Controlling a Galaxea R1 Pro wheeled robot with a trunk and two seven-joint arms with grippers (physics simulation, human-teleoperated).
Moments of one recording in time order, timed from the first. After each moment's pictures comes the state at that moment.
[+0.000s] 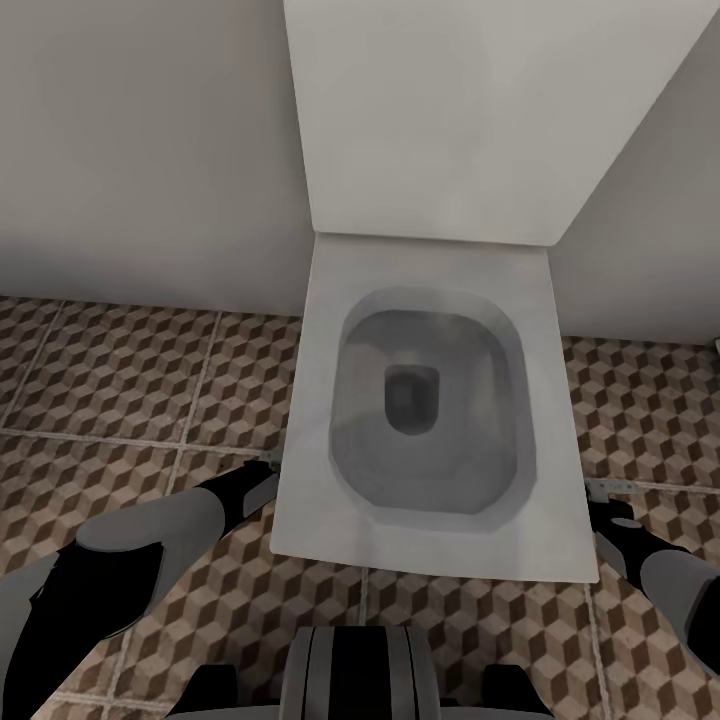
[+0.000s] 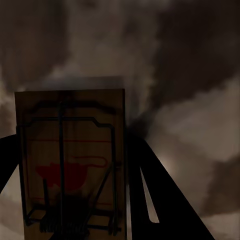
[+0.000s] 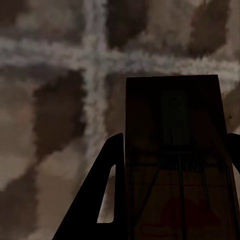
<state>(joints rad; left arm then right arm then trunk) -1.17 -0.05 -1.79 -0.13 1.82 0.32 0.35 -0.99 -0.34 1.05 0.02 -1.06 -0.15 -0.02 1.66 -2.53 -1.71</state>
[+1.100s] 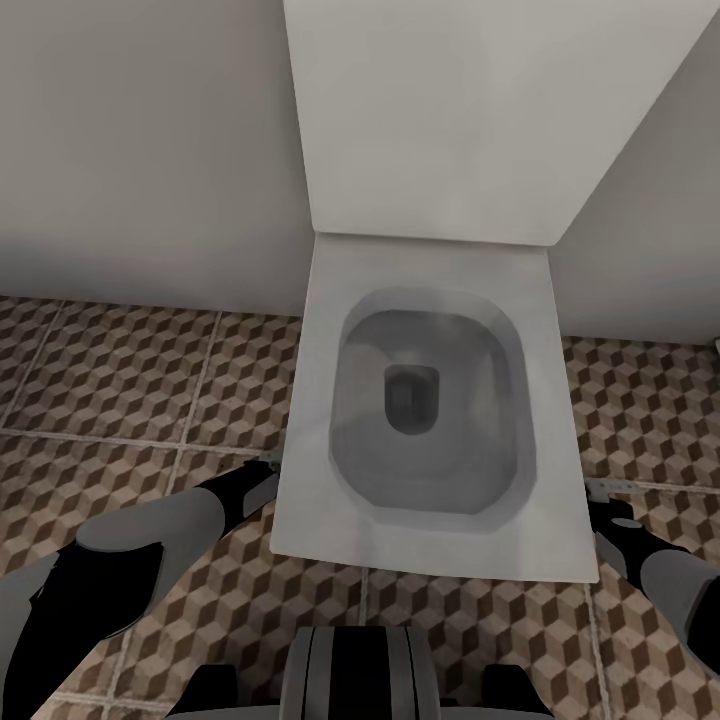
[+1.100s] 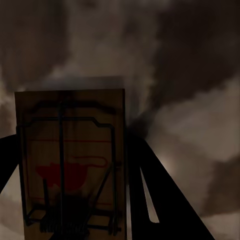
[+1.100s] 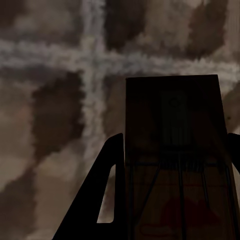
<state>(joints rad) -1.17 -0.05 -1.79 -0.13 1.82 0.32 0.35 -0.99 -0.34 1.05 0.02 -1.06 -0.15 -0.02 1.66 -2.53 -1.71</state>
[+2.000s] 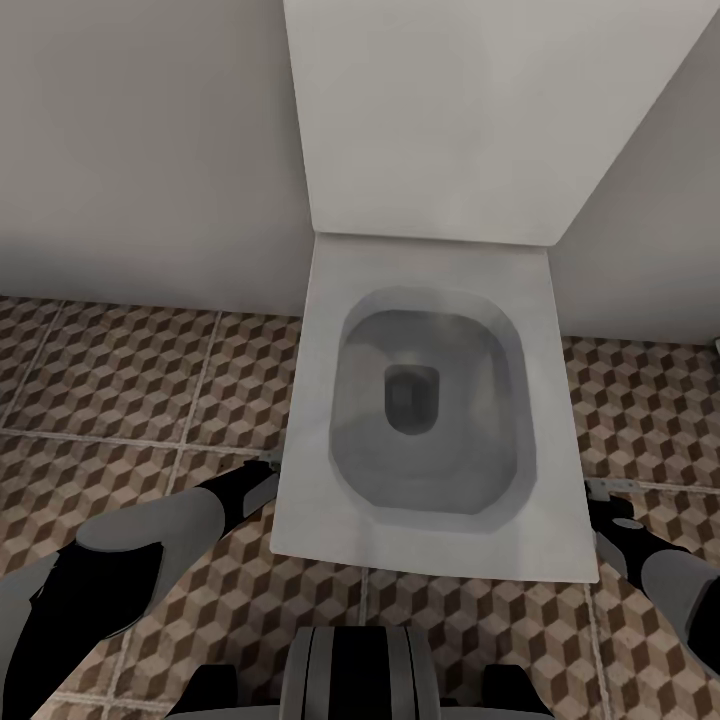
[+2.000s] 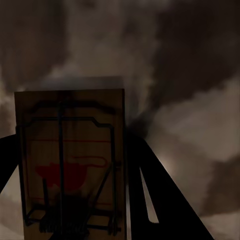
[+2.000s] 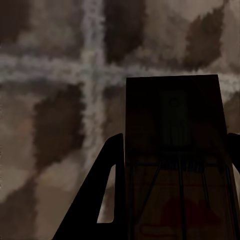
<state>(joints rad) -1.17 -0.05 -1.79 -0.13 1.82 0.32 0.35 -0.99 -0.34 1.05 0.02 -1.06 -0.18 -0.02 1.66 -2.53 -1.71</state>
